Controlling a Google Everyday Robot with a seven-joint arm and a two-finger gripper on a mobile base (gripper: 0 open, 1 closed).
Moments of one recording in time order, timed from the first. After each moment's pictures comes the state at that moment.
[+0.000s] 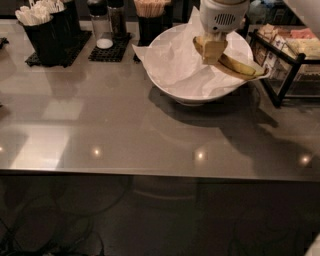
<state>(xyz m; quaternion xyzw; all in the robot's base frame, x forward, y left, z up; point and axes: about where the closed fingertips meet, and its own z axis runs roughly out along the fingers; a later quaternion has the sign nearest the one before) 0.620 -0.119 0.973 -0.67 0.72 -0.12 0.12</state>
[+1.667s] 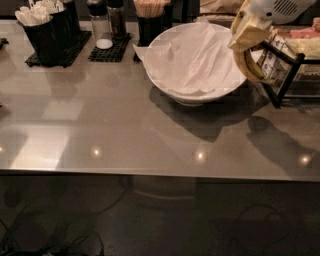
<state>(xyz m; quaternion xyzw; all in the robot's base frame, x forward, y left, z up) 0.578 -0.164 1.028 -0.61 0.73 -0.08 0.28</state>
